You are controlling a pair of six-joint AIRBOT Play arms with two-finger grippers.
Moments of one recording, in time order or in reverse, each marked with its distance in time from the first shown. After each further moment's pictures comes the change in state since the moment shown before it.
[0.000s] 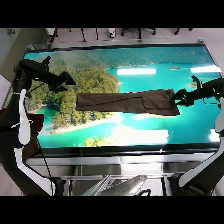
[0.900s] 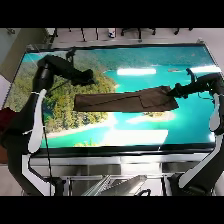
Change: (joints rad) left arm -0.300 0.044 -0.014 0.002 -0.139 0.023; right arm 0.081 -0.005 0.104 0.063 0.024 -0.010
